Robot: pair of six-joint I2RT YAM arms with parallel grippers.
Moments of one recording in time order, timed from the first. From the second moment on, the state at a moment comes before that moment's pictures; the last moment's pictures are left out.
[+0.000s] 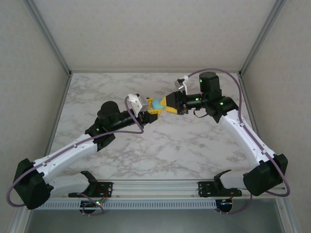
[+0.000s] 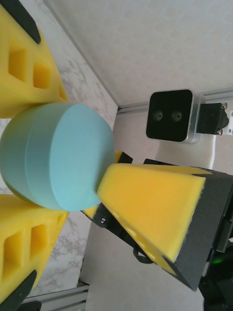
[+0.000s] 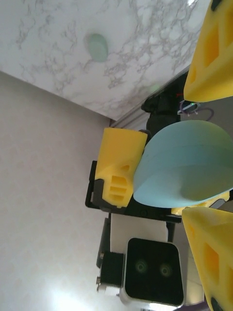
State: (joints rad) left arm -0.76 1.14 0.84 0.34 0.41 0.02; right arm 0.45 1.32 1.29 -0.45 -1.12 0.79
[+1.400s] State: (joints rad) left arm -0.76 1.18 0.89 0.15 0.32 0.07; right arm 0.36 1.33 1.09 -0.21 -0.96 0.94
